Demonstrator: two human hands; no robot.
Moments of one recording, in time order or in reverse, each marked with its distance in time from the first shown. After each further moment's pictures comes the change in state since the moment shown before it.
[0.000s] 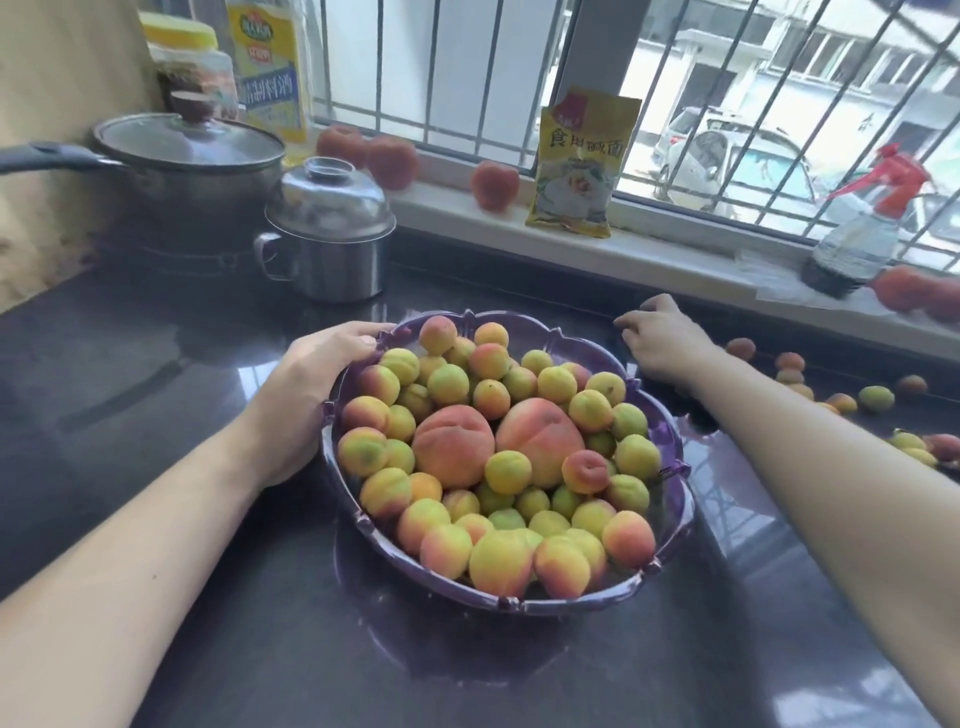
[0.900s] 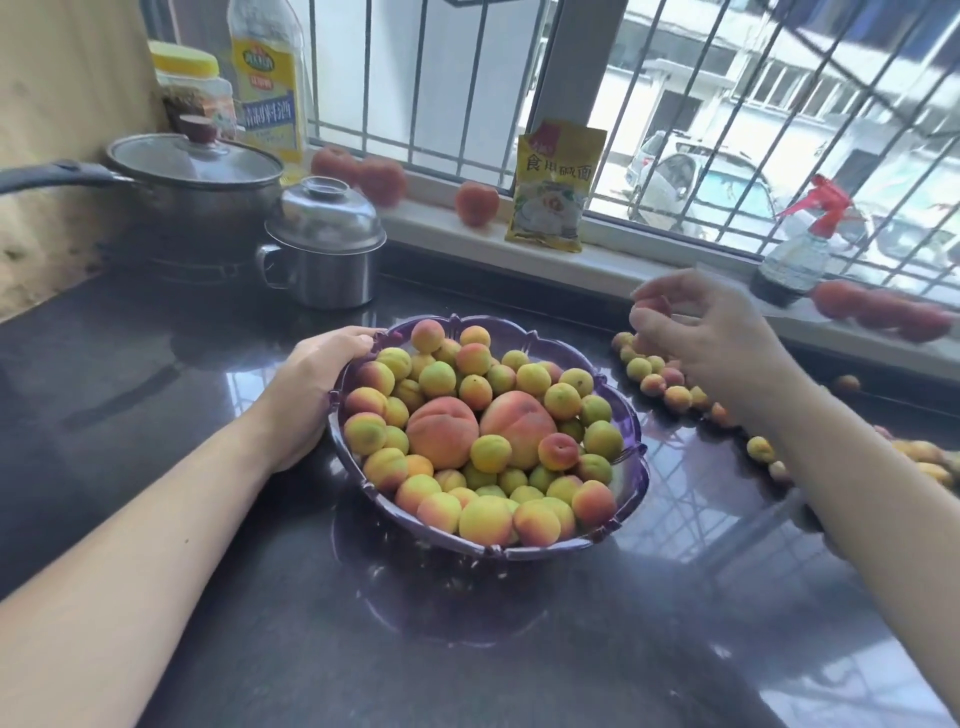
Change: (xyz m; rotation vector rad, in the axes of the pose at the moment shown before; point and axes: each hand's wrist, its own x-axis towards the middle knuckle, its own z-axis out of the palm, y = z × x) left_hand -0.005 0.003 -0.002 -0.002 0.015 -0.038; right_hand -0.156 -0.039 -0.096 0.875 0.252 -0.071
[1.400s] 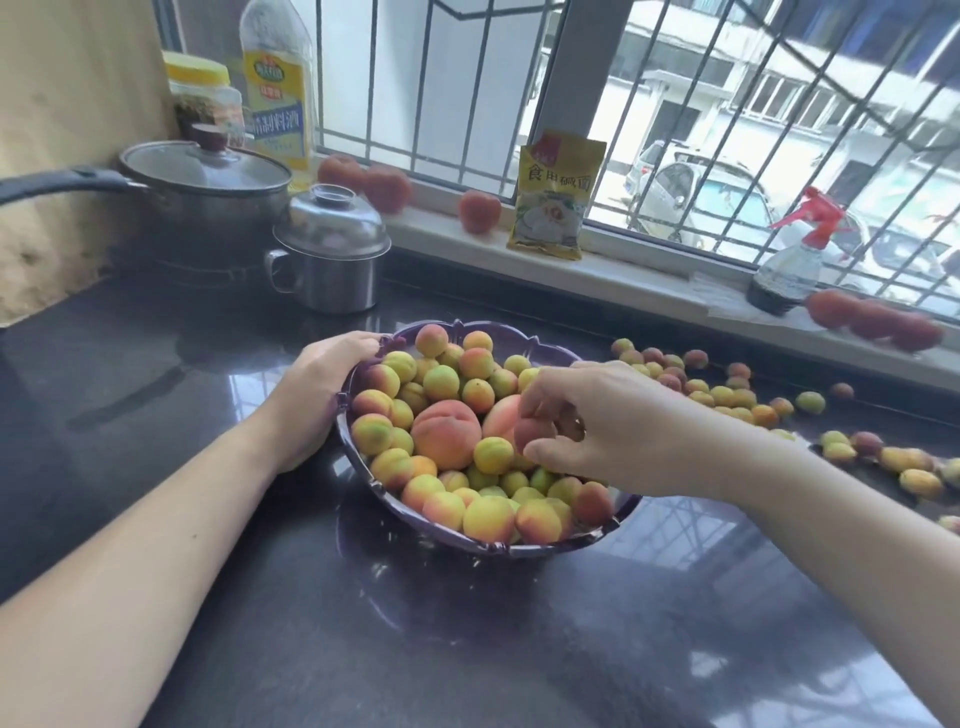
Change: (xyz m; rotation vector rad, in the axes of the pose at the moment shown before) left_hand -0.003 0.003 -0.002 0.005 -0.023 0.004; right_hand -0.043 -0.050 0.047 -0.683 -0.557 -0.327
